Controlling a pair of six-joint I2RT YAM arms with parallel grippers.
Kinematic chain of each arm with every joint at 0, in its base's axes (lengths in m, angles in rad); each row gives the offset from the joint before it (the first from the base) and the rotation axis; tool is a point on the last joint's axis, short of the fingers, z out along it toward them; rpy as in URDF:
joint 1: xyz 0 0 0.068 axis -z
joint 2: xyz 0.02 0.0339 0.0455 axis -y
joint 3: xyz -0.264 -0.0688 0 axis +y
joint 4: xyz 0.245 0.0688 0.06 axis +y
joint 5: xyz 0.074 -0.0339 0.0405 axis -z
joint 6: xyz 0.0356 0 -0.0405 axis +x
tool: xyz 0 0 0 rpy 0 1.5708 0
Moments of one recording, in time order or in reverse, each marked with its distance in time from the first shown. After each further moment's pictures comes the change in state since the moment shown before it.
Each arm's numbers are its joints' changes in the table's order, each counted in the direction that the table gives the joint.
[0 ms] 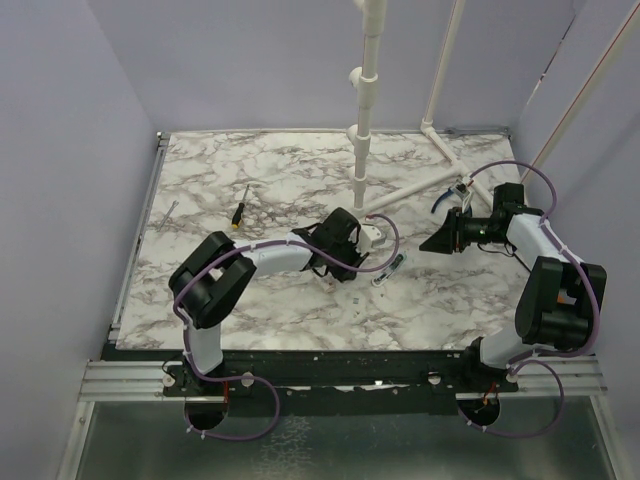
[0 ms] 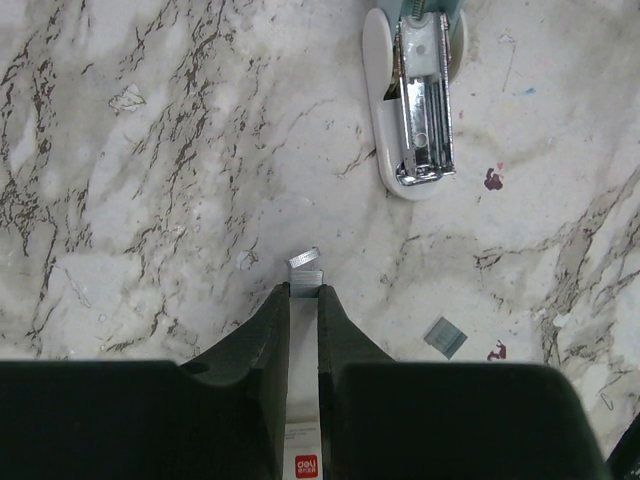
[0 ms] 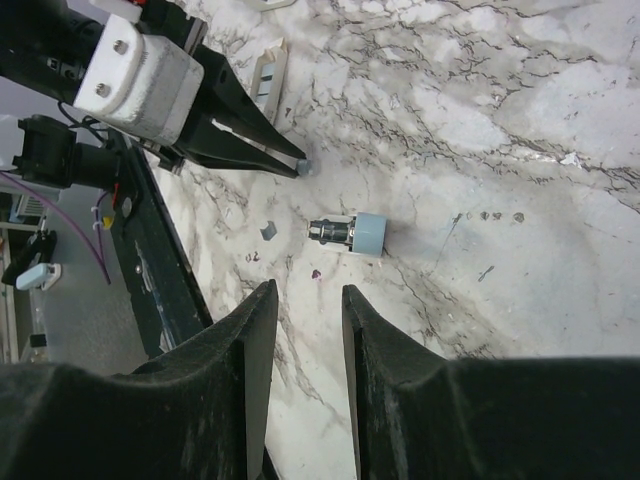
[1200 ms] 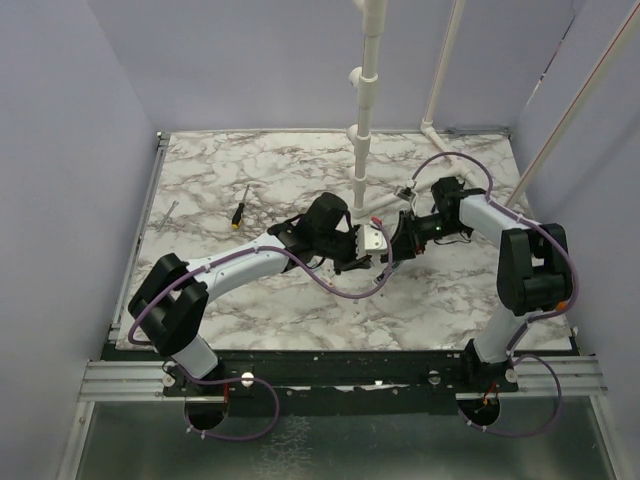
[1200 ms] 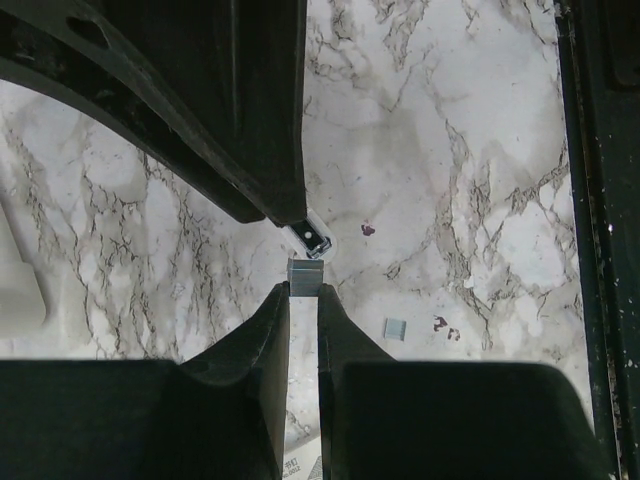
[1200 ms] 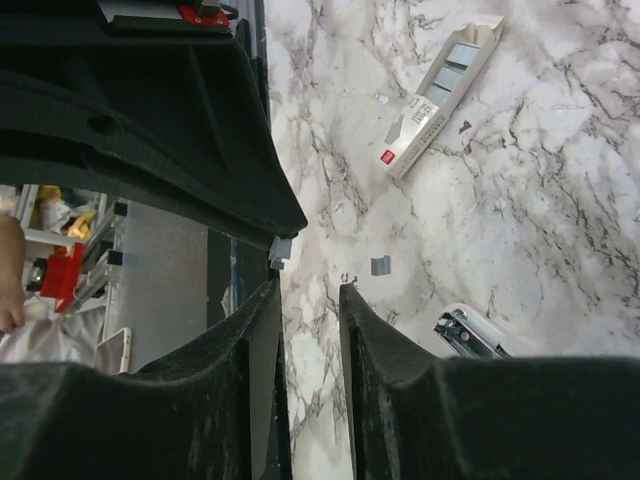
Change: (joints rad) left arm 0.003 0.265 0.020 -0.009 0.299 0.427; right arm -0.341 -0.218 -0.166 0.161 -0.156 -0.207
